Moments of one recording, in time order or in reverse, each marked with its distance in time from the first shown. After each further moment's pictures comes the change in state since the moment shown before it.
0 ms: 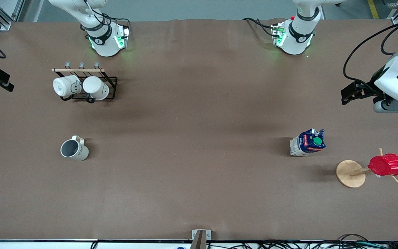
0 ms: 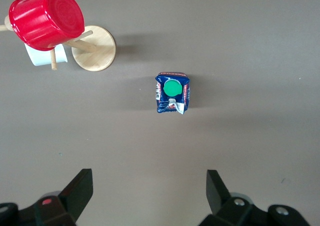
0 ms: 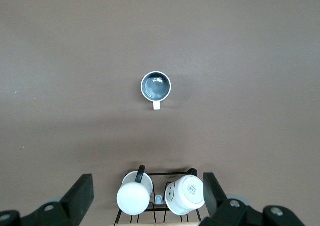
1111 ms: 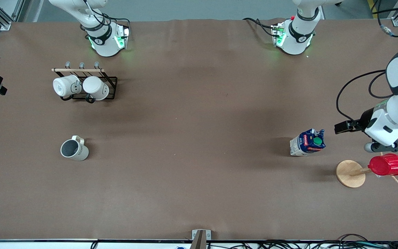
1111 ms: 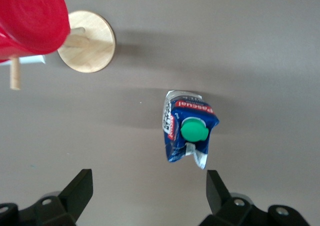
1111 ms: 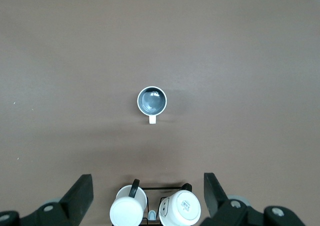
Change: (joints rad) left arm 0.049 0.246 0.000 0.011 0.000 0.153 -0.115; right arm -0.009 -0.001 -0.010 -0.005 0.001 0.068 -0.040
